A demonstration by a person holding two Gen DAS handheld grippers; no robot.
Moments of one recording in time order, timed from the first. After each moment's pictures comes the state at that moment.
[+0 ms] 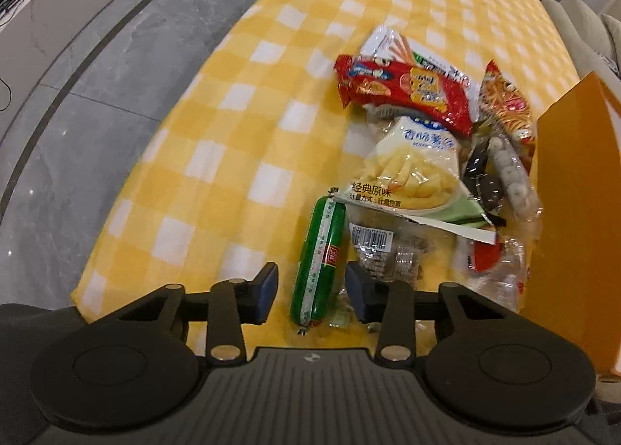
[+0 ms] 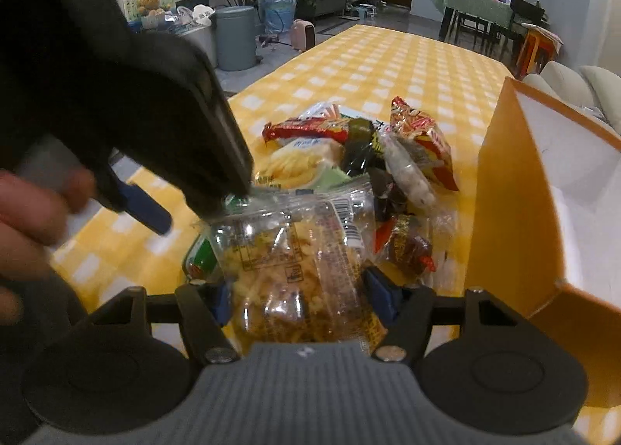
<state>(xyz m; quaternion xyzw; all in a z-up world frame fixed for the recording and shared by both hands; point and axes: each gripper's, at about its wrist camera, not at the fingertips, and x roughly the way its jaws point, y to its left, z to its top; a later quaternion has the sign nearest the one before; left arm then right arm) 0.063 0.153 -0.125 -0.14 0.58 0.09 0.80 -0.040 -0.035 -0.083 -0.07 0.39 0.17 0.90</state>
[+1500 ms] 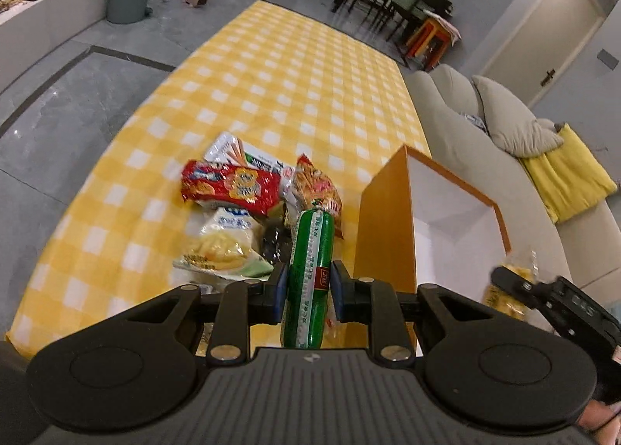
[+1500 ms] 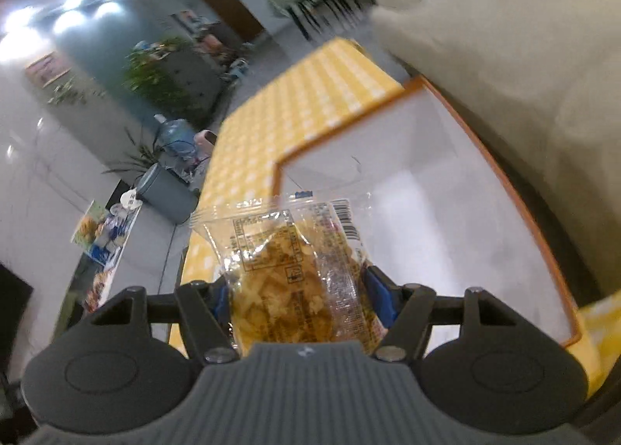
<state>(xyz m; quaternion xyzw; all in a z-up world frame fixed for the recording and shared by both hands) 0.041 0.100 -0.036 -0.19 0.44 -0.06 0.88 -0.005 -0.264 -0.021 0.32 0.37 0.04 0.87</state>
